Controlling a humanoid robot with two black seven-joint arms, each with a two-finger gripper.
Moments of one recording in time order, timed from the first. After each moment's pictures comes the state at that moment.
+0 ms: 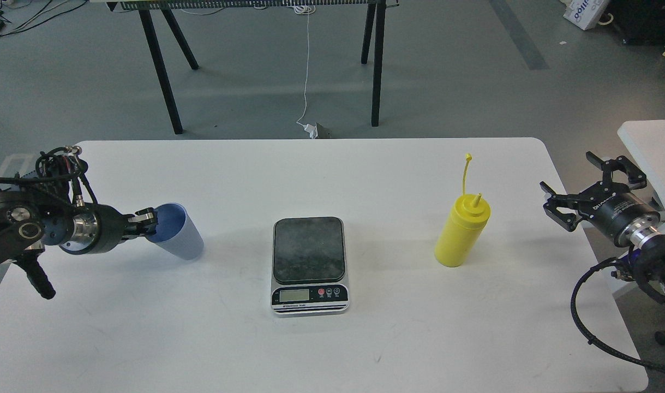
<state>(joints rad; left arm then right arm) -0.64 0.83 -0.60 -1.35 1.09 -0.49 0.49 0.41 -0.47 1.19 0.64 0.30 0.49 -0.34</state>
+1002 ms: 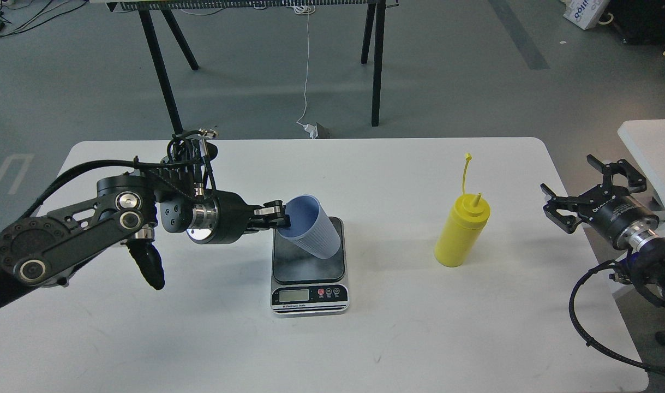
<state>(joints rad) -0.78 0.54 -0.54 -1.49 1.02 -0.49 0.49 0.41 -0.46 1.19 0.62 0.30 0.49 -0.31</state>
